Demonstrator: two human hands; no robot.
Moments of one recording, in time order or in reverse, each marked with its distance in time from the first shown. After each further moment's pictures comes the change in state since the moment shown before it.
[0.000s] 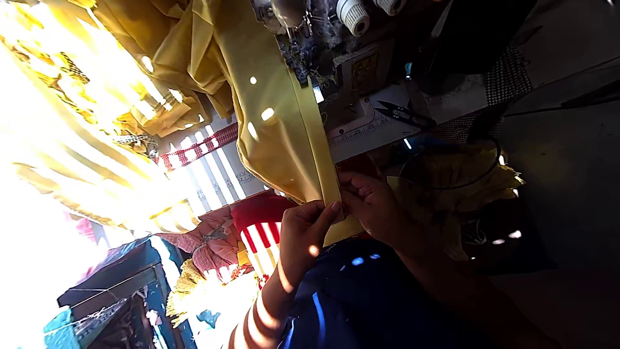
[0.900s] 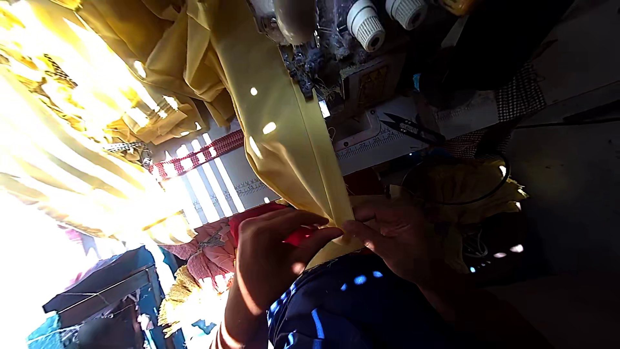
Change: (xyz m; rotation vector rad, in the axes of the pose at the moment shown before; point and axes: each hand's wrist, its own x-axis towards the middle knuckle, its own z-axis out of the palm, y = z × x) left_hand 0.017 0.050 -0.046 0.541 -0.042 0.374; right_hand -0.007 -0.021 -0.008 -0.146 -0.015 -0.262
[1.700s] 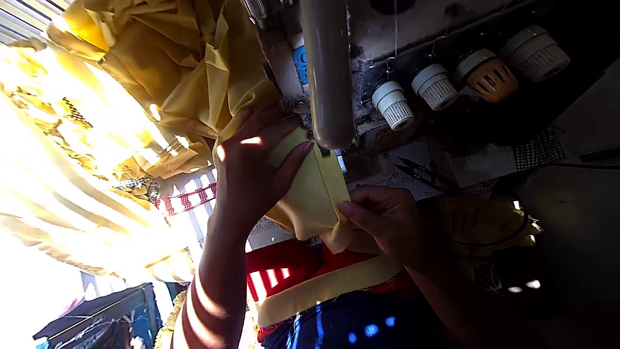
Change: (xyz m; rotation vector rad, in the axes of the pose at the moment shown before) left_hand 0.149 -0.043 -0.048 0.402 0.156 0.293; right_hand 0.090 0.010 -0.002 0.107 0.039 0.057
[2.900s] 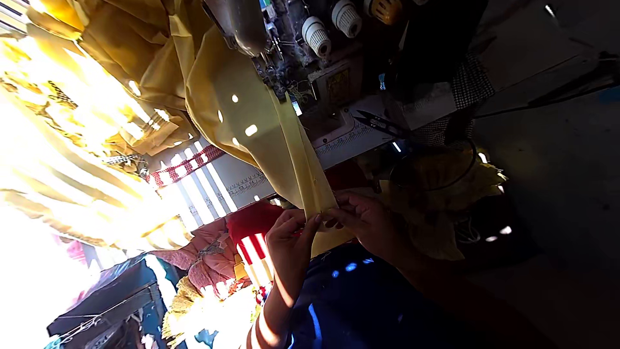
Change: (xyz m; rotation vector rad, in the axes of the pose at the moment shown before) left_hand -0.187 0.121 0.067 -0.627 0.137 -0.657; right_hand -0.117 0.022 0.002 0.010 0.034 0.268
